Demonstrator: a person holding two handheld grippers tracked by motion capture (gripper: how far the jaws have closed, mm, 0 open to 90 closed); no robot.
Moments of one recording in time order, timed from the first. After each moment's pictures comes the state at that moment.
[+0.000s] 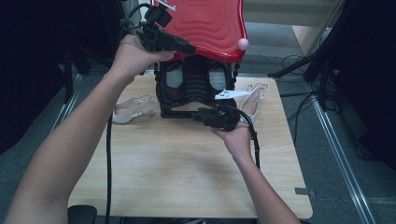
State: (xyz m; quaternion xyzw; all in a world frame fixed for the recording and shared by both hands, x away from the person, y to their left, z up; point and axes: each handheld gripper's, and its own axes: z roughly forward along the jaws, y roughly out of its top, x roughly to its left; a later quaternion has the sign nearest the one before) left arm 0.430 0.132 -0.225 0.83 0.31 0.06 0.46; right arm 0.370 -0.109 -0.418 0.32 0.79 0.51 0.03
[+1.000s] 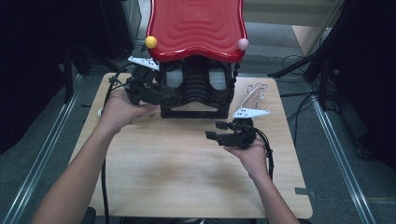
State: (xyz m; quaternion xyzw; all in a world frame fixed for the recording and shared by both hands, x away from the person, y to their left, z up) left arm 0.366 0.165 -0.328 0.83 0.32 0.03 0.45; right arm 0.332 -0.154 -0.442 0.34 0.79 0.51 0.02
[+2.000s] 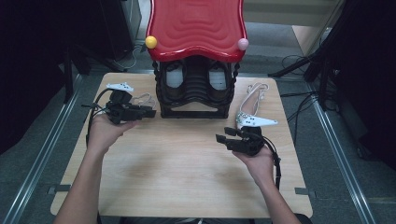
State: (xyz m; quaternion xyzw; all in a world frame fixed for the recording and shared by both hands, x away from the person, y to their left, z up) left arm 0.364 0.238 -0.406 0.79 0.43 0.05 0.44; right arm 0.325 -0.178 -0.465 0.37 0.78 0.49 0.07
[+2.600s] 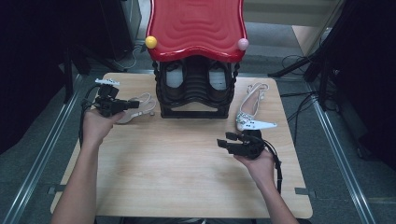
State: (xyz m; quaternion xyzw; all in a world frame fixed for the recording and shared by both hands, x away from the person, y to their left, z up) left arm 0.402 0.283 -0.437 0.76 0.49 0.07 0.41; right arm 0.322 -0.185 -0.479 0.38 0.79 0.48 0.05
